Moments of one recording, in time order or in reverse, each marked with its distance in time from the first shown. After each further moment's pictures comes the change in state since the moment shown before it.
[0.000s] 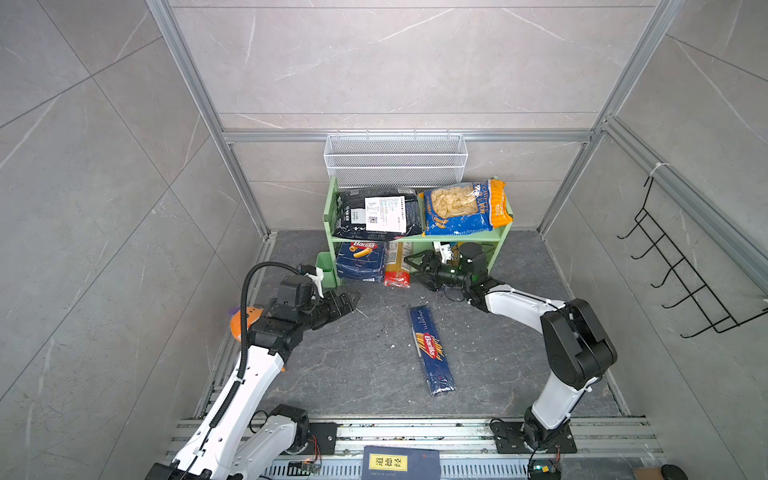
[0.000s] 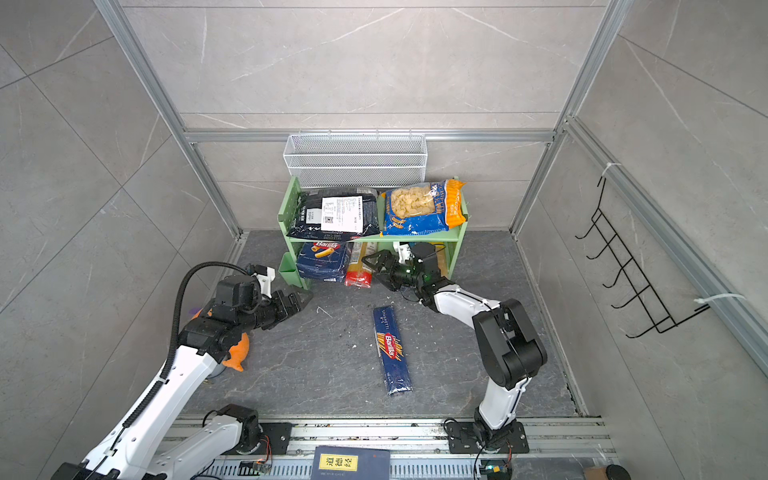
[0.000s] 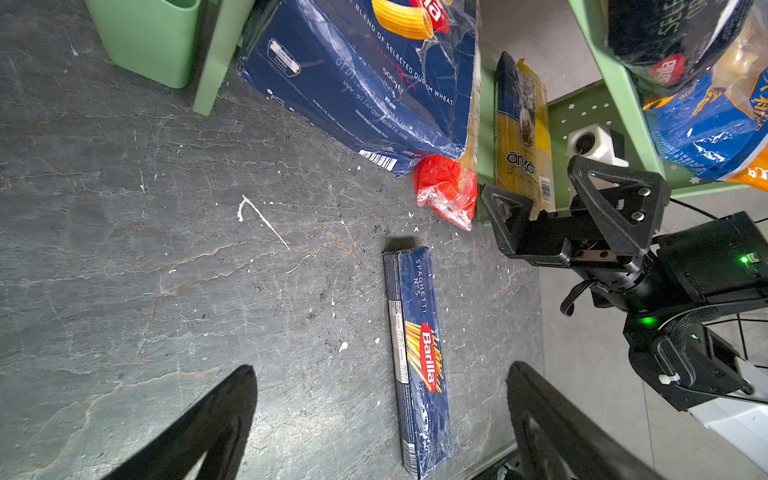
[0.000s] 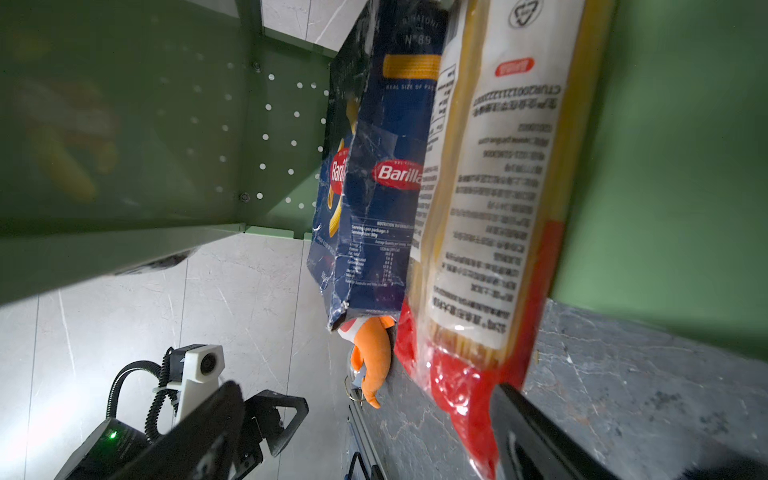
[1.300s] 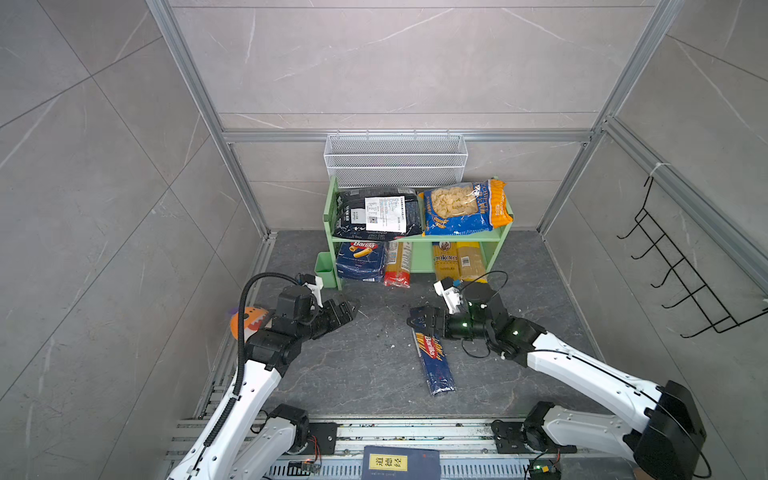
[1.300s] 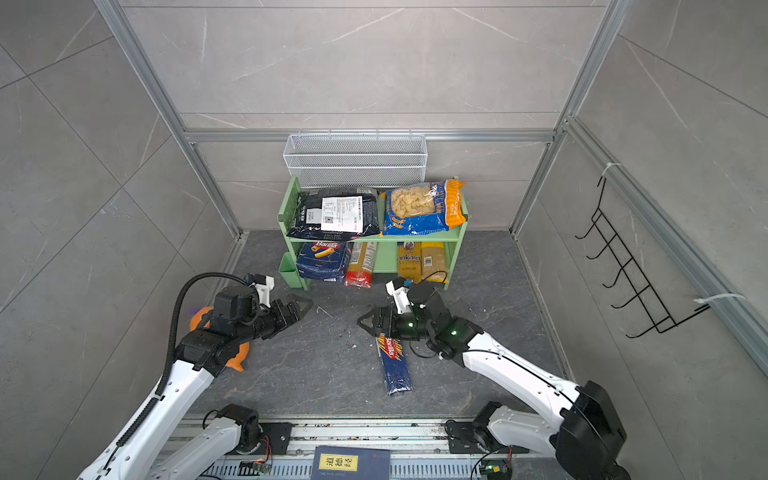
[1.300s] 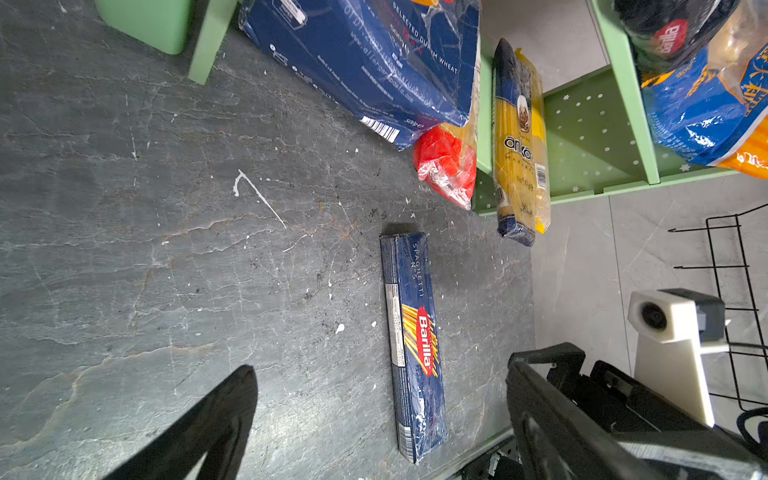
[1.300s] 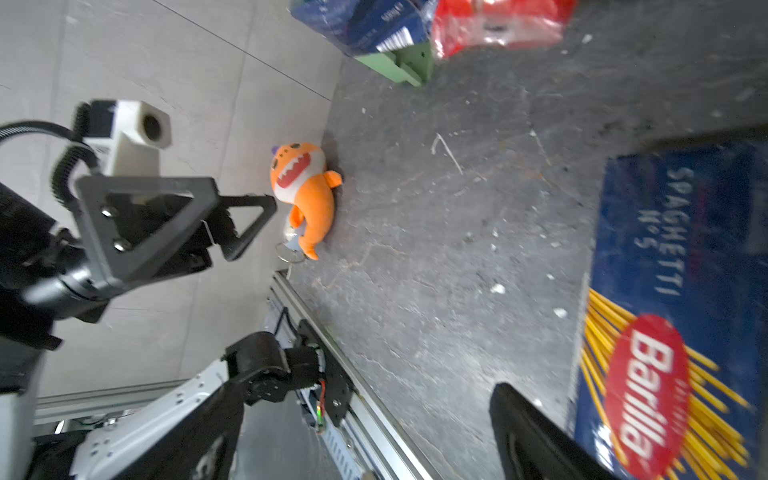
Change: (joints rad) left arm -0.033 -0.086 -0.082 0.006 -0.002 -0.044; right arm 0.312 -0.628 -0.280 -0.672 0.315 -0.333
